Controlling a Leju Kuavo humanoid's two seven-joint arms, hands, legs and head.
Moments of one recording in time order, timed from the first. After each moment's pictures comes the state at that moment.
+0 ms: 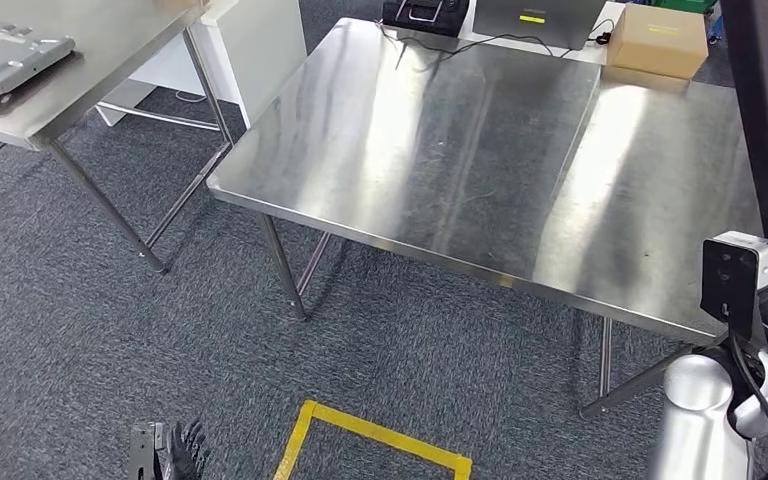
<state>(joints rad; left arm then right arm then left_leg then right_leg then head) -0.16 -0.11 0.61 -0.30 -0.20 -0.04 -0.68 -0.32 0.03 -0.21 -1.44 0.98 -0.69 -0.19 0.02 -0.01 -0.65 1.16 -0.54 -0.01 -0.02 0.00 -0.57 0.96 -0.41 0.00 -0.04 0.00</state>
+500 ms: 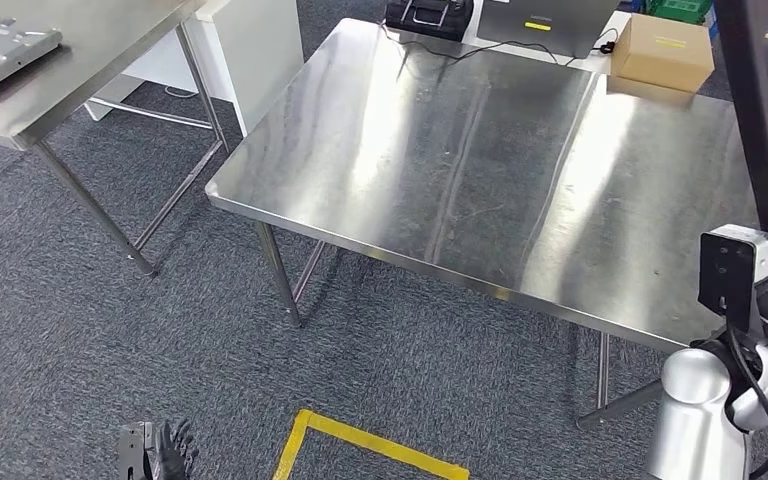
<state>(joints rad) -0.16 -0.11 0.61 -0.29 -0.19 -0.03 -0.68 -0.35 0.02 -0.21 -1.43 0.98 -0.68 -0.19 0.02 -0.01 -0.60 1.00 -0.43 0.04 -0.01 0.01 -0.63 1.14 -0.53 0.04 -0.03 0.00</state>
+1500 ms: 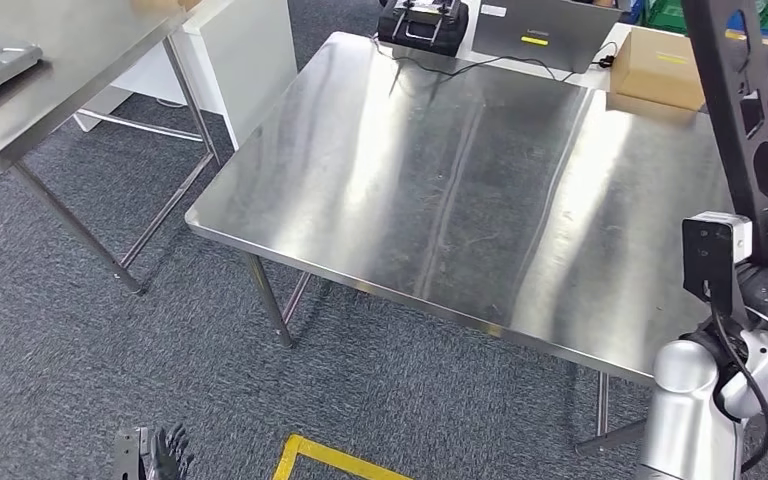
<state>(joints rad) -0.15 -0.09 0.61 -0.29 -0.20 -0.04 -0.69 -0.38 0.02 -0.20 -1.38 1.04 -0.63 -0.13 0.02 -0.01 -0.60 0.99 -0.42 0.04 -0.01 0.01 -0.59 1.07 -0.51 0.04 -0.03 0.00</state>
